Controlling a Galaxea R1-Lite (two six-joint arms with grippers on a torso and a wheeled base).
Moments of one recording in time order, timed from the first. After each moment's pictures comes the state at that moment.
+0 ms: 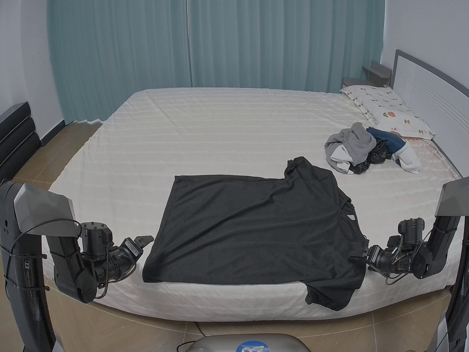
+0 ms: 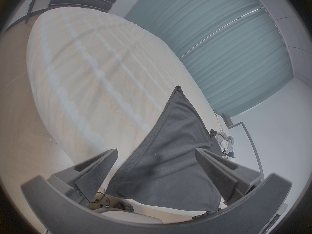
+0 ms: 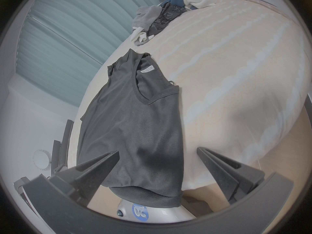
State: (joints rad) left arm -0.08 2.32 -0.41 -1.36 -0.16 -0.90; right arm -0.08 2.29 -0.46 -1.02 0.34 0.53
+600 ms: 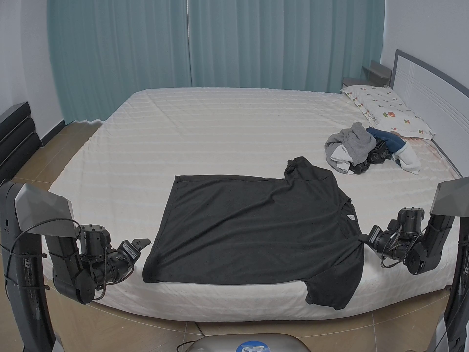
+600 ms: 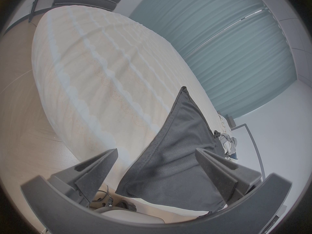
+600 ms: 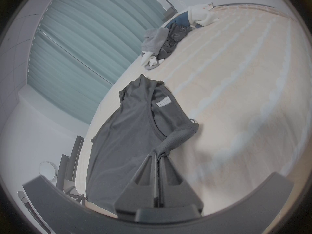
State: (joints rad) left arm -0.06 2.33 -0.39 -1.36 -0.16 -0.90; right arm -0.07 2.34 -0.55 -1.22 0.30 0.66
